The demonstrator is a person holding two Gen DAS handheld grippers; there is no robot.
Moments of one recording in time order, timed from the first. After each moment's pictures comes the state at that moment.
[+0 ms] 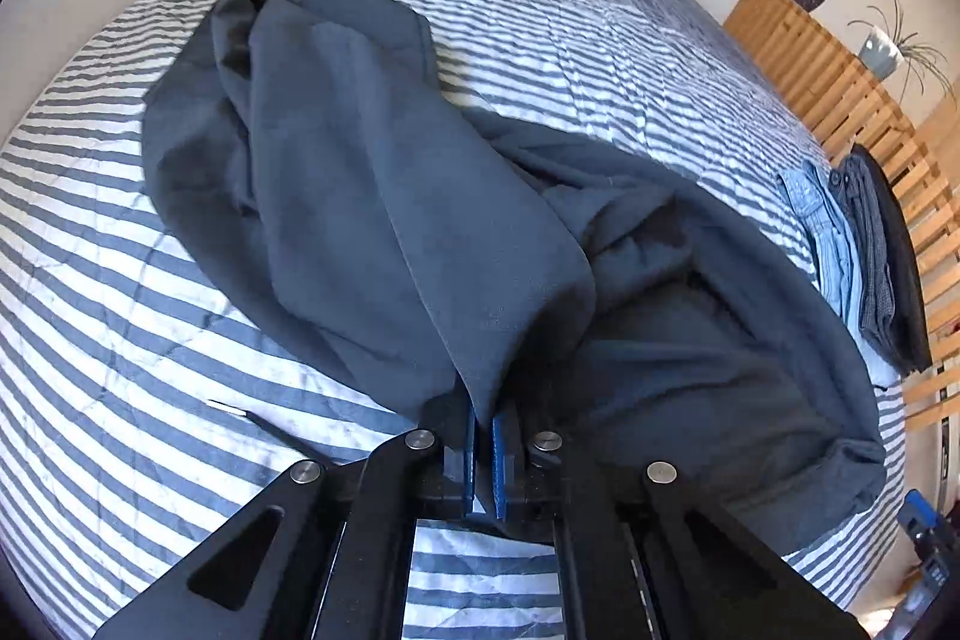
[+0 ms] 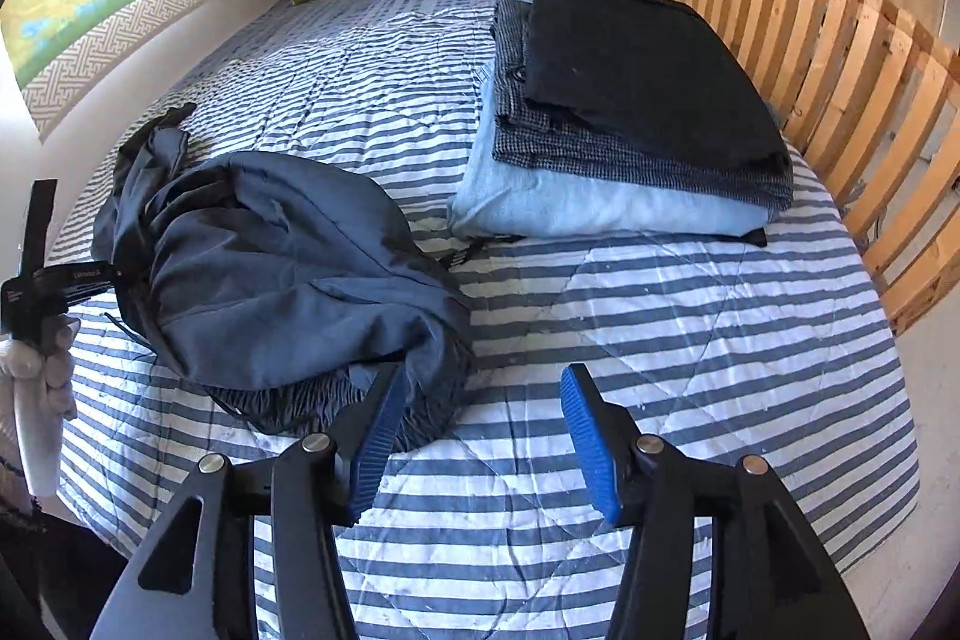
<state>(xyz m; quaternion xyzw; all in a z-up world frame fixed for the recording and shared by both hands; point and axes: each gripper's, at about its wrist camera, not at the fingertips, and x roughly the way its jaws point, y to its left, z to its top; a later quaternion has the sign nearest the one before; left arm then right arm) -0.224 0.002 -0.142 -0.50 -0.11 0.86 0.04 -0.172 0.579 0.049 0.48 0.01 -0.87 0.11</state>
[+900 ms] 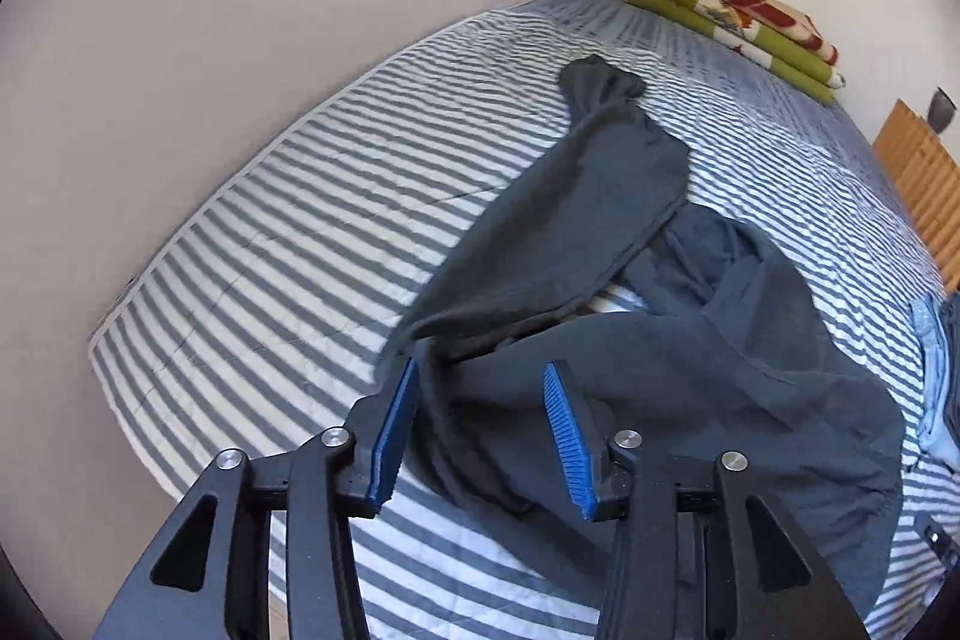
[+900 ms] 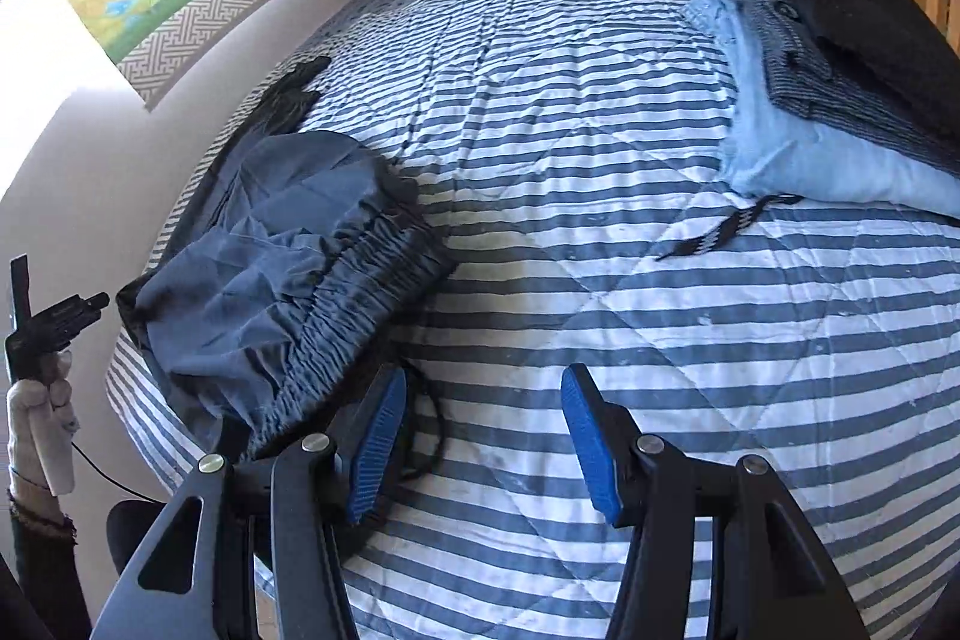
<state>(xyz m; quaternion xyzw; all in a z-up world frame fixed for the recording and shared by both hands) -0.136 -0.213 -0.068 -0.45 -0.11 0.87 -0.14 -0.174 0.466 0.011 0.52 -0.05 -0.81 0.28</state>
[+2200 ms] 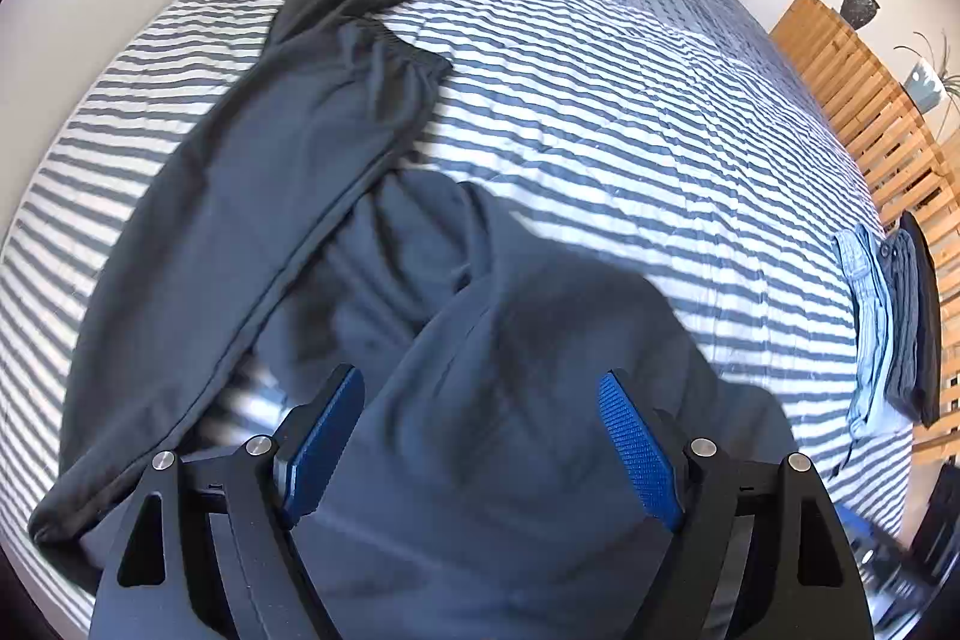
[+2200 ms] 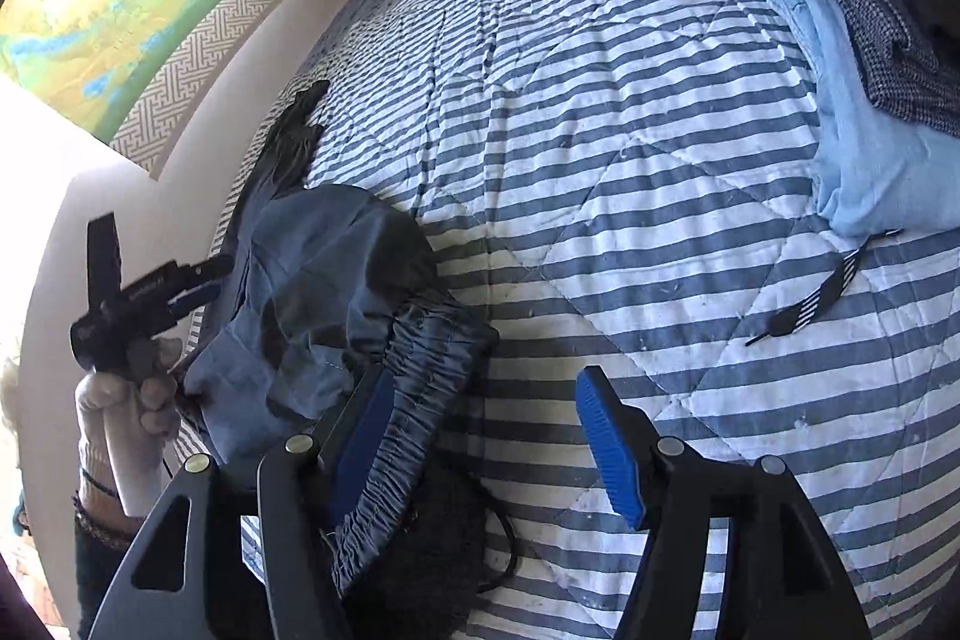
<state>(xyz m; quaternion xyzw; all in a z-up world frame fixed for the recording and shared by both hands) -0.332 -0.064 -0.123 -0.55 -0.11 0.83 0.02 -0.249 0.444 -0.009 0.56 -0.14 -0.76 0.30</state>
